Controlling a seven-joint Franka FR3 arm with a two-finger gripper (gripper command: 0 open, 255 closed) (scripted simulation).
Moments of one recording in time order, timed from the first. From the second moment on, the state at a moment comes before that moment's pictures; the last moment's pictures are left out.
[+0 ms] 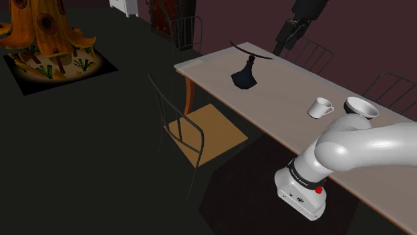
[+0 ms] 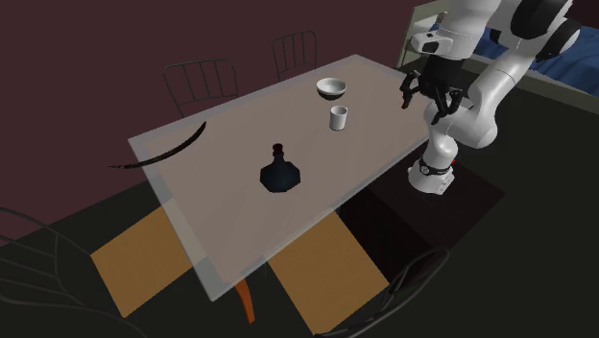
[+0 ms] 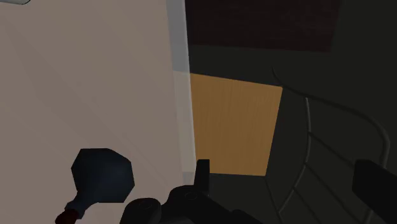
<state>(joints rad) 0.01 -0.82 0.01 -2.27 0.00 1.55 -0.06</state>
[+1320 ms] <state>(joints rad) -0.06 -0.34 -0.24 -2.17 -0.09 1.93 -0.32</state>
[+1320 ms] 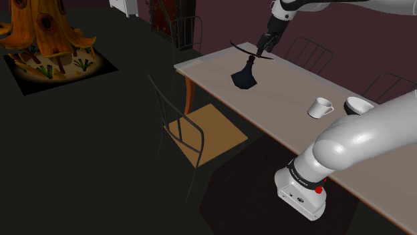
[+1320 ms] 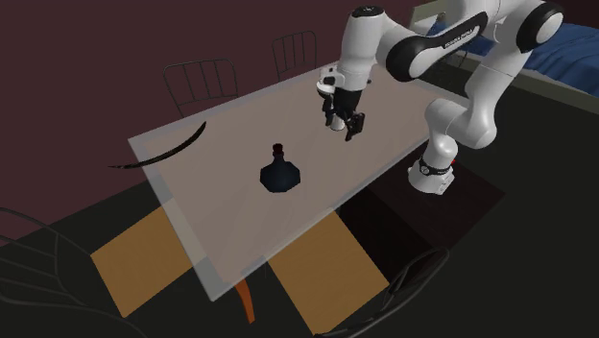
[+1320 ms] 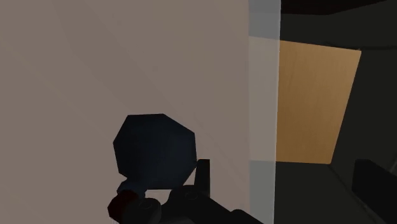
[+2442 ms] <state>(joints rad) -0.15 0.28 -0.35 -1.71 0.09 2.07 -0.59</state>
